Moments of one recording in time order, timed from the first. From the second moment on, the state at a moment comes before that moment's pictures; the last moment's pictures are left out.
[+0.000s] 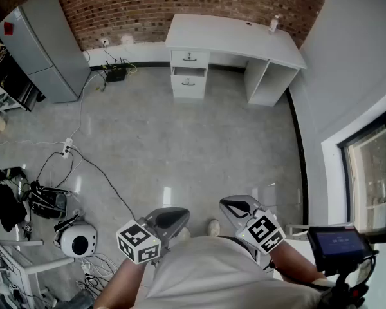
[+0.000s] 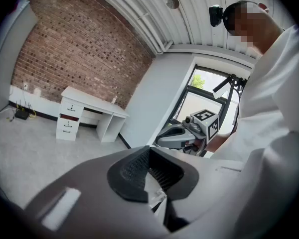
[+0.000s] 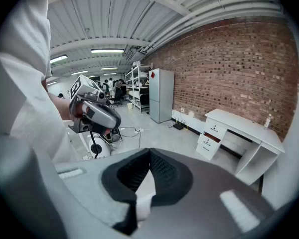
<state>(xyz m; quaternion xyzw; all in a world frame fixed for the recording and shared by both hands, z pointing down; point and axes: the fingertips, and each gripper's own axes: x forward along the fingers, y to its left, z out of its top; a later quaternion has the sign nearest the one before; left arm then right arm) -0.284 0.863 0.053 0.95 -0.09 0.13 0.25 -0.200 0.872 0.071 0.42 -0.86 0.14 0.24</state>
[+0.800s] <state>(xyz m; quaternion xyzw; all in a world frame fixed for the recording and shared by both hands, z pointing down) -0.104 0.874 0.065 0.96 -0.06 0.17 0.21 -0.018 0.894 0.093 0.48 -0.83 0.13 0.24</state>
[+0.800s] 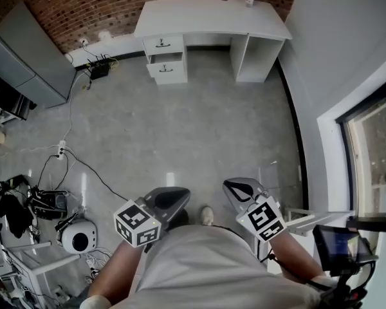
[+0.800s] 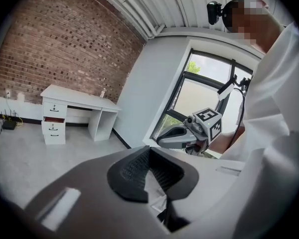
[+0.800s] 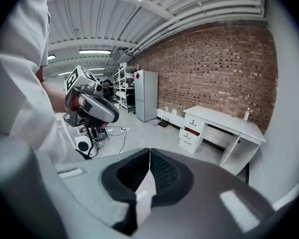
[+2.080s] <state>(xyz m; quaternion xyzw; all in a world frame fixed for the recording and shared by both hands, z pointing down) 0.045 0.433 0.142 0.94 -0.08 0.12 0.32 0.098 0.435 0.096 0.40 -0.87 0.12 0.26</state>
